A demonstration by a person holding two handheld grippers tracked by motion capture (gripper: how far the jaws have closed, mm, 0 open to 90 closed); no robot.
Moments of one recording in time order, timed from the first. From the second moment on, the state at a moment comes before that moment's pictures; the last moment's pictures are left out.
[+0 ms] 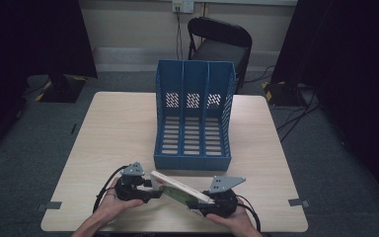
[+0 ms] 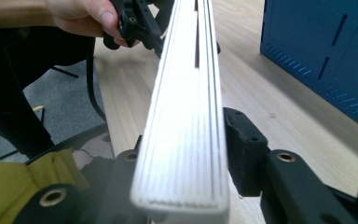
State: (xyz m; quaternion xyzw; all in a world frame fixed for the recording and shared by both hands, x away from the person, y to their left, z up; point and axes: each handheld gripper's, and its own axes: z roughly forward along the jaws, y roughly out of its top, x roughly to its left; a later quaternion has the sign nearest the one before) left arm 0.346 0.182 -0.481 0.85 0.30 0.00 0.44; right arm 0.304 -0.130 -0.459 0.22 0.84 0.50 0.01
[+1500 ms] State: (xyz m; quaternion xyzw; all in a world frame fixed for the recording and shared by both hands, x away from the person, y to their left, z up) left arm 0.362 0.237 -0.480 0.82 0.43 0.07 0.38; right arm 0.309 -0.122 -0.465 0.26 0.83 0.48 0.04
